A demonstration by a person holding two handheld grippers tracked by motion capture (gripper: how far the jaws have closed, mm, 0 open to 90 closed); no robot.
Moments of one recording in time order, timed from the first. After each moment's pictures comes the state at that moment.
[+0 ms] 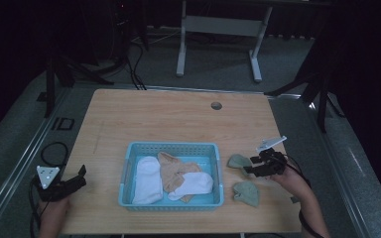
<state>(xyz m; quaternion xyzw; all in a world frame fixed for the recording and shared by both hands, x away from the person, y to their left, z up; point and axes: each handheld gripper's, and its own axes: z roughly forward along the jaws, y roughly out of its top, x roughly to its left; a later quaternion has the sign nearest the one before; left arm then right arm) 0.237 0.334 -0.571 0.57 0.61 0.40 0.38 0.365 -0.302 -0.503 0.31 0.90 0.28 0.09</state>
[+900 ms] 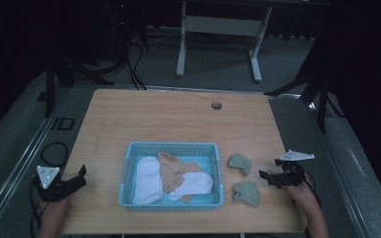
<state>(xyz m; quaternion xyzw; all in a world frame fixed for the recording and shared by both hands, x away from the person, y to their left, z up) 0.237 0.333 -0.571 0.57 0.61 0.40 0.38 0.338 -0.365 -0.536 0.42 0.82 0.35 0.17</state>
